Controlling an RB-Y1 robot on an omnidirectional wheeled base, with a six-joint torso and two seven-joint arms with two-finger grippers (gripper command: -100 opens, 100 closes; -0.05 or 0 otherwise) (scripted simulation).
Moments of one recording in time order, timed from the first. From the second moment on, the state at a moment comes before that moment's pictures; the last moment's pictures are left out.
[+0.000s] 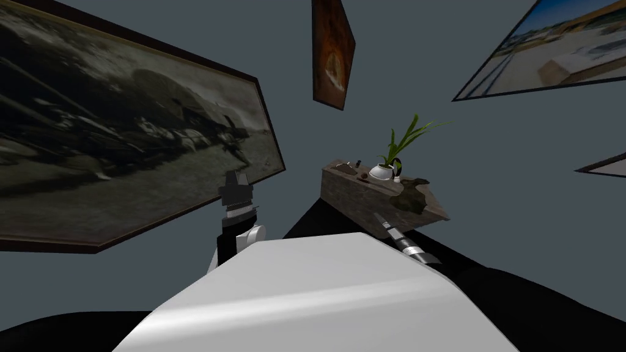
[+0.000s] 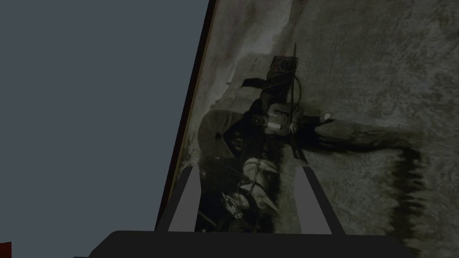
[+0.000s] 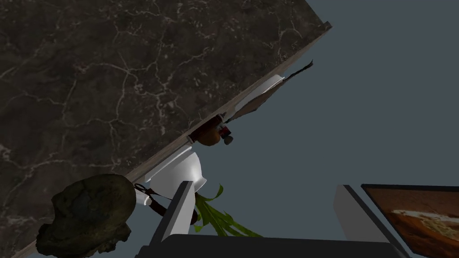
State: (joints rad) left arm 0.50 -0.03 0.06 -2.37 0.05 -0.46 -0.14; right arm 1.11 -0.47 -0.23 -2.11 0.21 -0.25 0.03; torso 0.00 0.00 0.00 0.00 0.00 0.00
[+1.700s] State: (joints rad) left arm 0.50 -0.03 0.06 -2.37 0.05 -0.46 -0.14; right arm 1.58 -0.67 -0.27 -1.99 0.49 -0.15 0.11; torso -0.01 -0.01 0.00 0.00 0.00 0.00
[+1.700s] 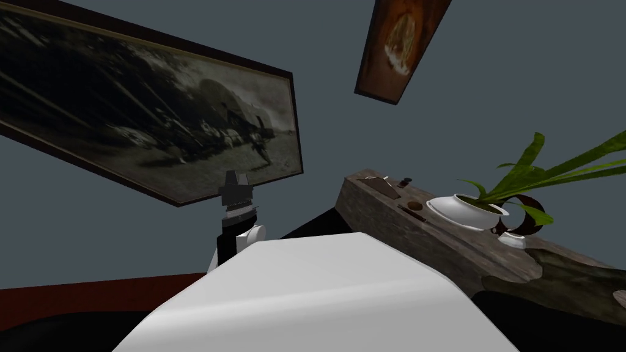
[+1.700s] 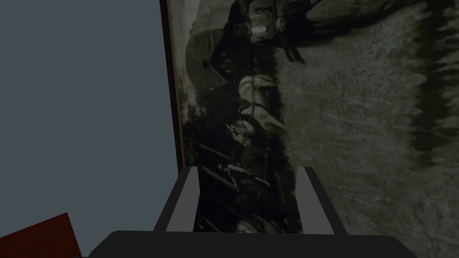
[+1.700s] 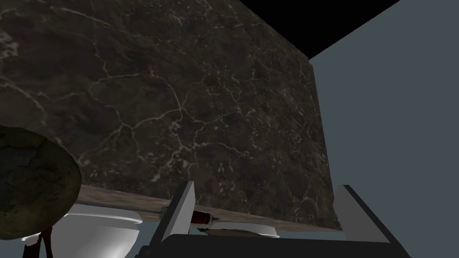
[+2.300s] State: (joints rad) left arm 0.50 -0.03 0.06 -2.37 0.05 -0.46 -0.14; right arm 1.76 -0.74 -0.24 -1.94 0.65 -0.12 0.13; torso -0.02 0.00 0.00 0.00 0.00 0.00
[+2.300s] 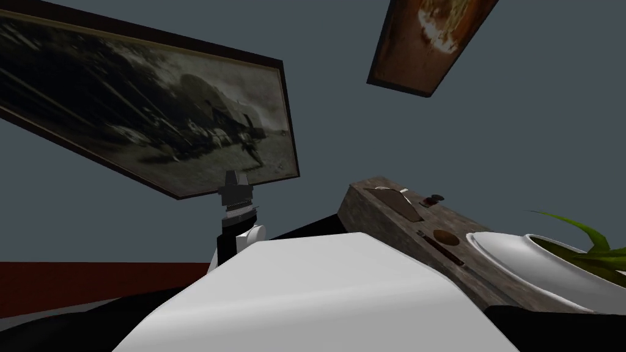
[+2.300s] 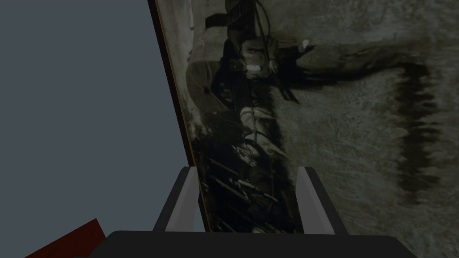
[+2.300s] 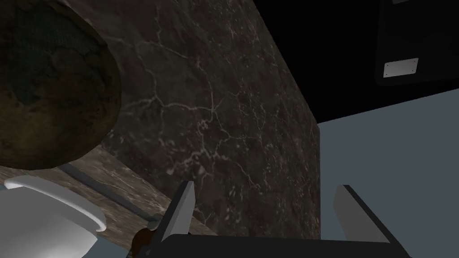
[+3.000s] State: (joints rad) left arm 0.50 -0.03 0.06 -2.37 0.05 -0.46 -0.14; right arm 1.89 -0.81 -0.18 -1.90 0.82 -0.11 0.15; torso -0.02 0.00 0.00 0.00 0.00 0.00
